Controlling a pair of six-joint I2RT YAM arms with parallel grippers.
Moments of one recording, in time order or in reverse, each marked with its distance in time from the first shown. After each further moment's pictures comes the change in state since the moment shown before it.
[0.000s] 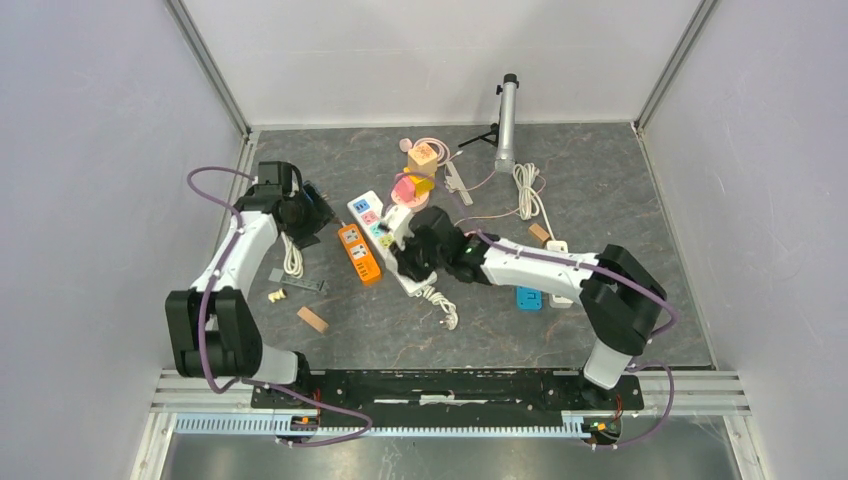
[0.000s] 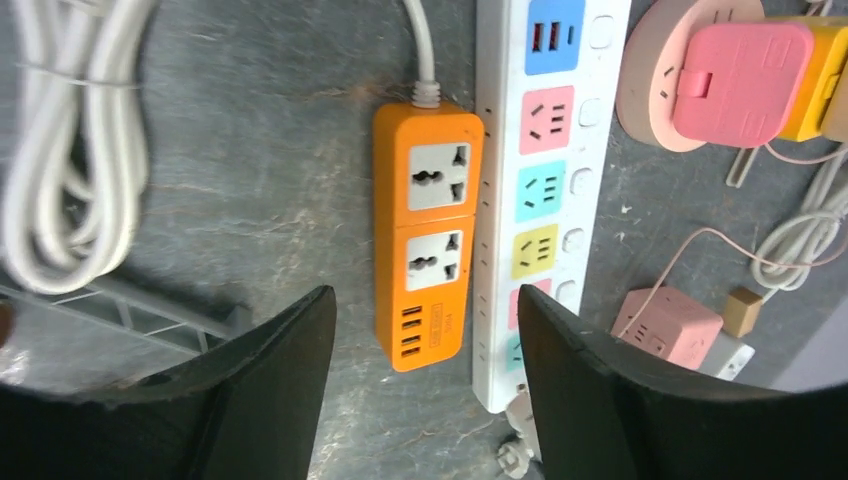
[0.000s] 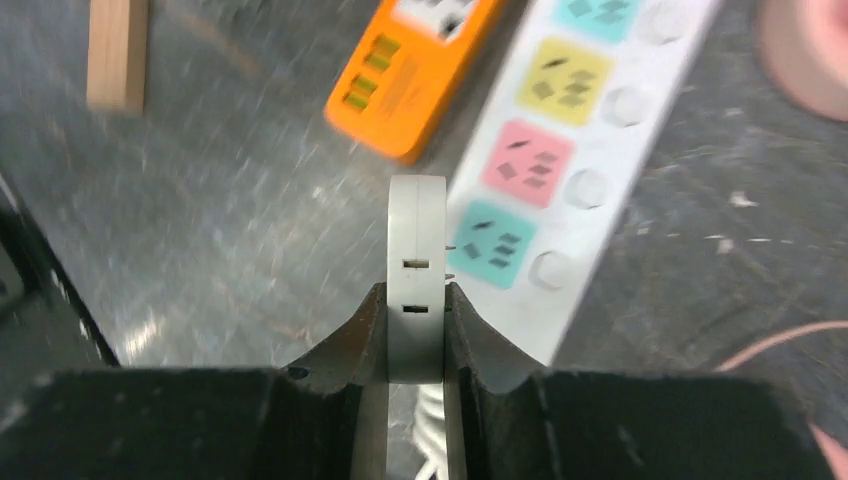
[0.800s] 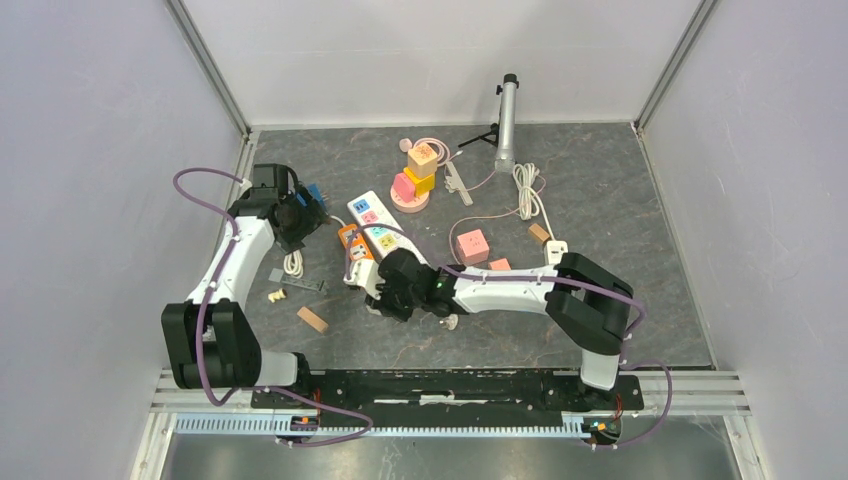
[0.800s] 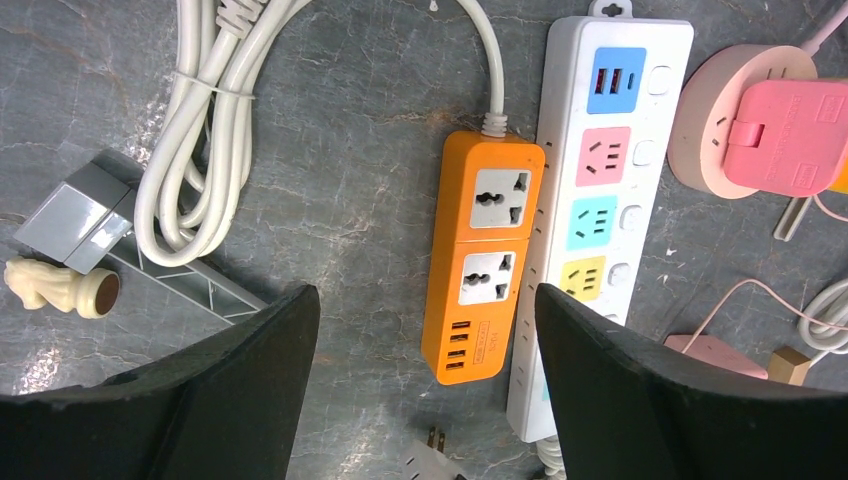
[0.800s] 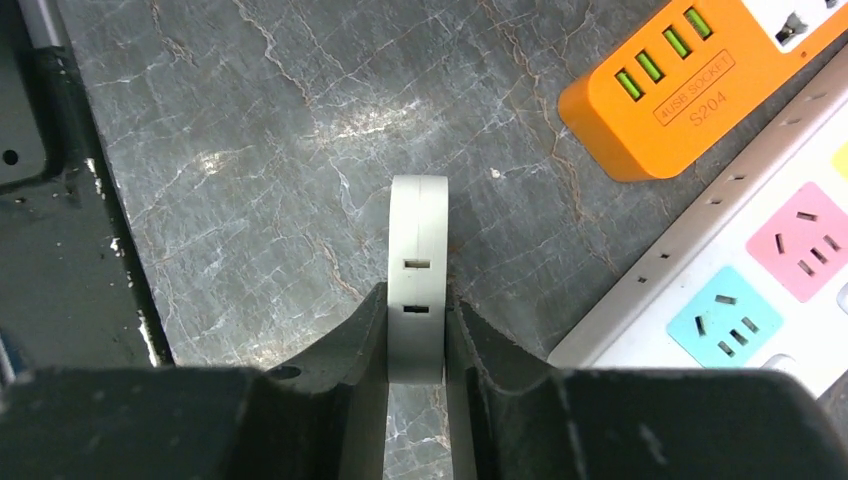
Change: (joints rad) left arm 0.008 -0.084 -0.010 -0.051 -0.197 -0.001; right arm 0.208 0.132 -0.014 -0.003 -0.050 -0.203
